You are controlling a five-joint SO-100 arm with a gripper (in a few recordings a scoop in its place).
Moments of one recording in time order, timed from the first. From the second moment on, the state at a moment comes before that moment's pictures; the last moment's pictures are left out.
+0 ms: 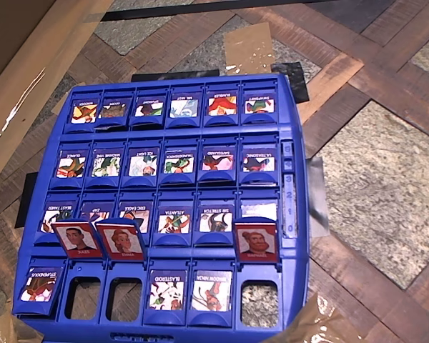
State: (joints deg) arm -10.4 189.4 134.7 26.7 -7.7
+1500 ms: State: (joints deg) arm -9.8 189.9 178.3 -110.4 47.1
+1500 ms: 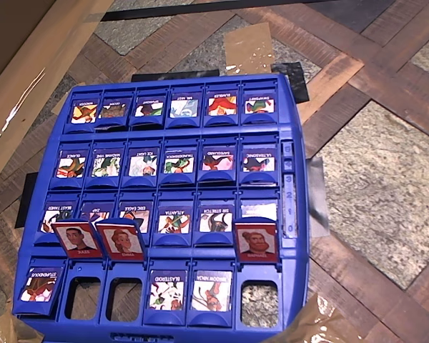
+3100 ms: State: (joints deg) arm -9.8 189.9 179.5 -110.7 103.1
